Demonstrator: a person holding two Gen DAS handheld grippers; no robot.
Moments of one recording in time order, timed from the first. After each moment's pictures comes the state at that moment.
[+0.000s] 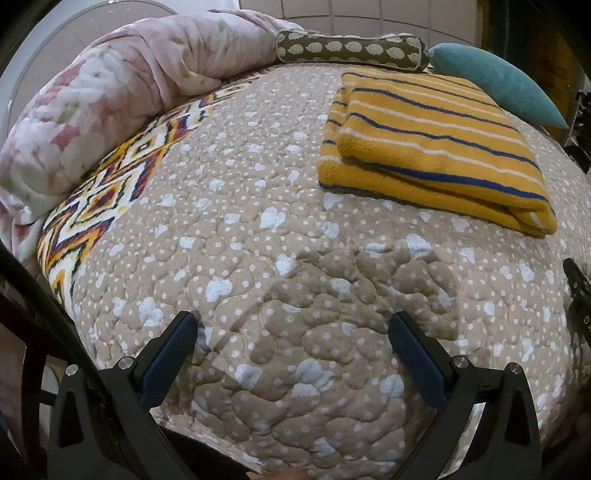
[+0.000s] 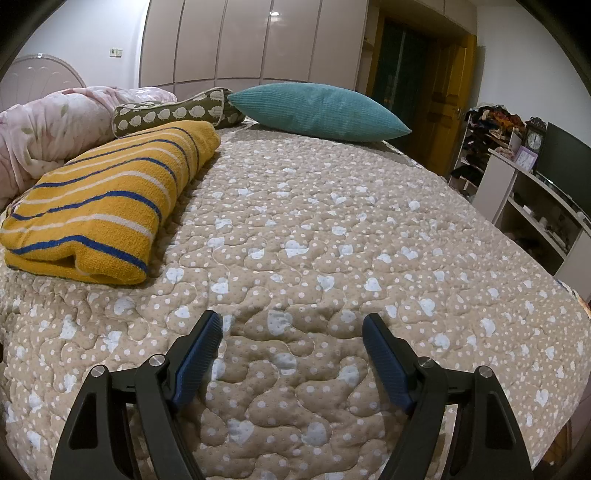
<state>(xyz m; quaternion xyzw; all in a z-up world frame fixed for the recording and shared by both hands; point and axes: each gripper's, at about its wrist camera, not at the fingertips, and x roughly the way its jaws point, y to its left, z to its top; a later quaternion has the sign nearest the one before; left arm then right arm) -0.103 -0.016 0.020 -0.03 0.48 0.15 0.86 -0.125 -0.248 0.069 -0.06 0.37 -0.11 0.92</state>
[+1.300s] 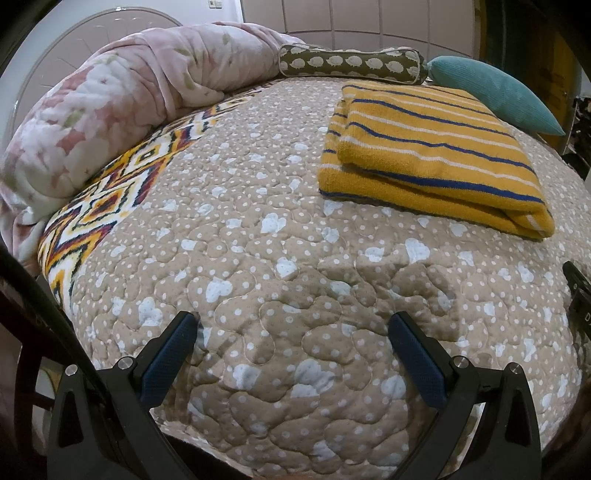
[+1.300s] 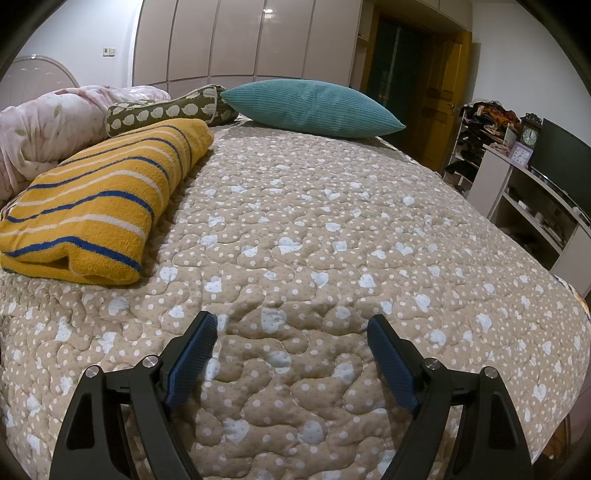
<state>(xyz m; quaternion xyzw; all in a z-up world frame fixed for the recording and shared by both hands) -0.112 -0.017 0.019 -0.03 0.45 0.15 0.88 -0.124 -0.248 0.069 -0.06 0.37 -0.13 0.92</state>
